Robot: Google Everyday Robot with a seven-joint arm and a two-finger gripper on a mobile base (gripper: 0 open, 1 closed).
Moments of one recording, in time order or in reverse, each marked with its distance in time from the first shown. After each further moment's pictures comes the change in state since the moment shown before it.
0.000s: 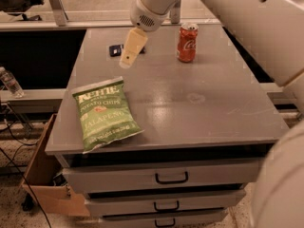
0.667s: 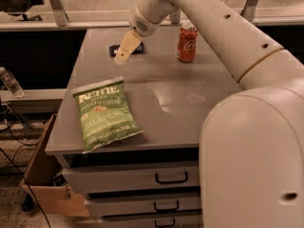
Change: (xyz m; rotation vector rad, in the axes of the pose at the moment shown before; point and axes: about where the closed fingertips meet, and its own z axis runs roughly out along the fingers) arm 0.006 -0.053 0.077 -0.041 -0.089 0.155
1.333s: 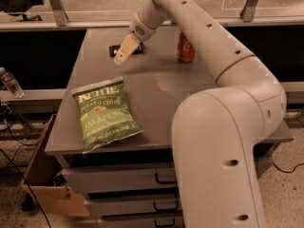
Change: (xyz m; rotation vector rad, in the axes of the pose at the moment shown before) arm 0.016 -0.030 0.047 -0.024 0.017 0.107
